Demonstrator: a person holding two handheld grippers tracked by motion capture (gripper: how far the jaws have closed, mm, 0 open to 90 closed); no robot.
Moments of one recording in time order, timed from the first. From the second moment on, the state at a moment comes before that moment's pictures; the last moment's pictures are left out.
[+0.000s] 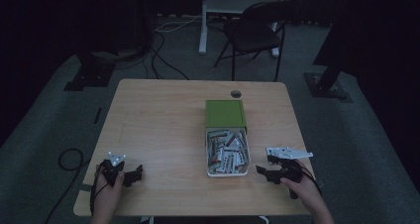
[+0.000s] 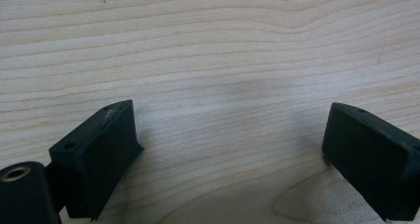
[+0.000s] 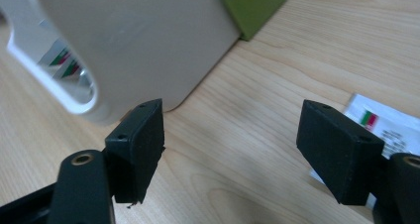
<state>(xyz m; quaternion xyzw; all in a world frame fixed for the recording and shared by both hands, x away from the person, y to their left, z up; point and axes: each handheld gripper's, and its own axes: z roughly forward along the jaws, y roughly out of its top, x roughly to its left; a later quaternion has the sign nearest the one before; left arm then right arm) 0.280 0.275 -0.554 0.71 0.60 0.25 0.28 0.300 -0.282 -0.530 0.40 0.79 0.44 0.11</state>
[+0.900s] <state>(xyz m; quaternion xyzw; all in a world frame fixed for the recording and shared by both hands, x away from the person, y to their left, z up) 0.280 0.275 -0.554 0.71 0.59 0.25 0.28 0.289 -0.256 -0.556 0.25 0.88 0.40 0.10</state>
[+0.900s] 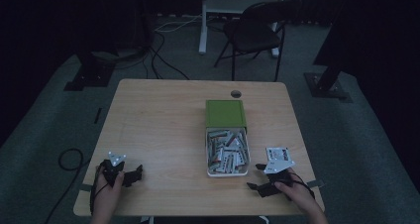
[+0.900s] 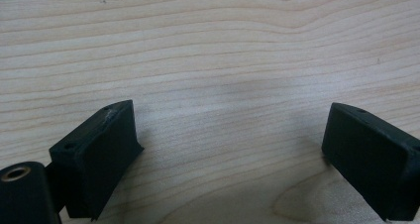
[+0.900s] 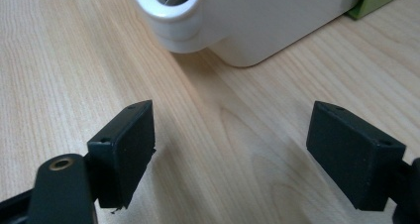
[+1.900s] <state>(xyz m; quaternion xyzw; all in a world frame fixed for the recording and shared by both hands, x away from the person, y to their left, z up) 0.278 0.269 -0.554 0.74 0.56 0.23 0.30 0.288 -0.251 -0.559 0.24 0.89 0.38 0.10</state>
